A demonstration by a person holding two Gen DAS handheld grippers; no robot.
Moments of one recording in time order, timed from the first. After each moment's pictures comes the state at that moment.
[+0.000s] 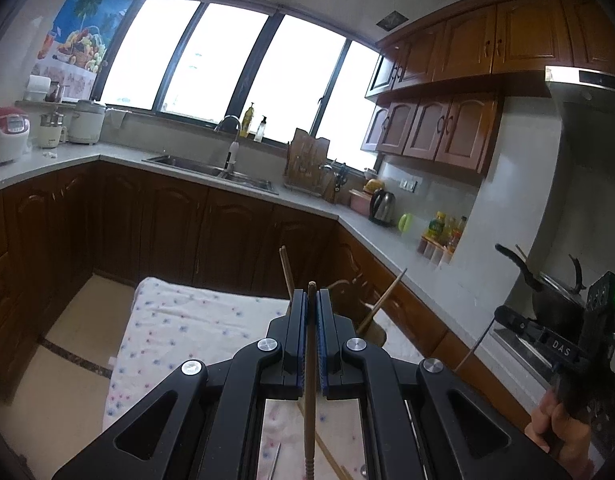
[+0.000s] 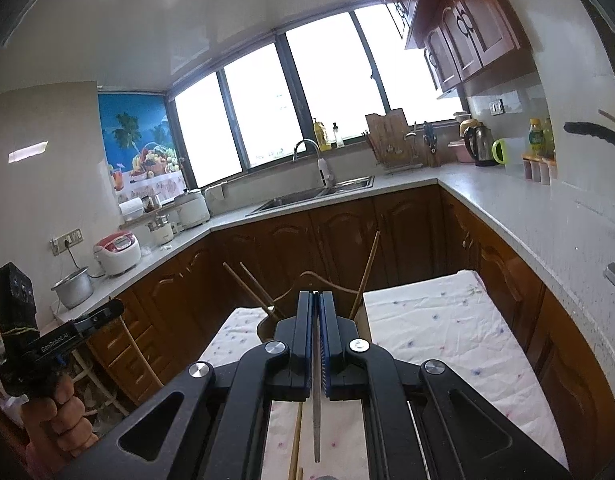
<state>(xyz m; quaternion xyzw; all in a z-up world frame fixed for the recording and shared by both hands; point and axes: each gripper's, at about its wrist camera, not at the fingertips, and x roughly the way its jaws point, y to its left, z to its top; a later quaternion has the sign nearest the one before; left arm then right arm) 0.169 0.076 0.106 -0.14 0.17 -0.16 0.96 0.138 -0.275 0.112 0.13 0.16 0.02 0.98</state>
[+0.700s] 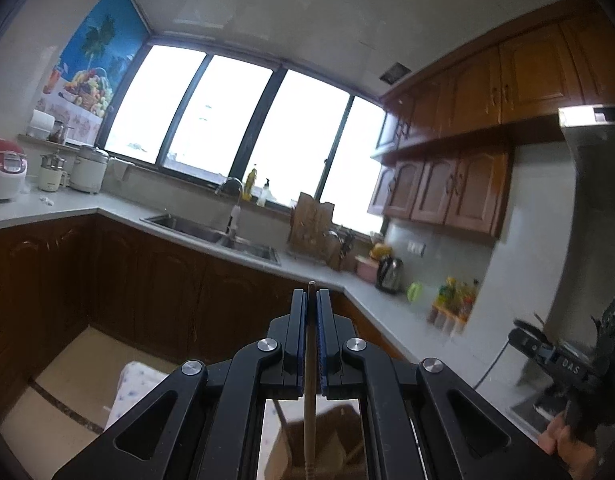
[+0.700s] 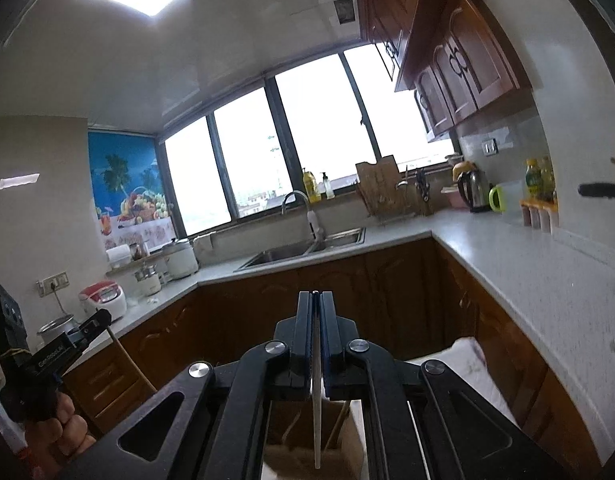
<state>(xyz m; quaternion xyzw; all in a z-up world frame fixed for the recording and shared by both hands) 0.260 0.048 0.113 -0.15 0.06 -0.13 0.98 0.214 -0.307 0.172 0.13 0.08 -0.01 0.99</state>
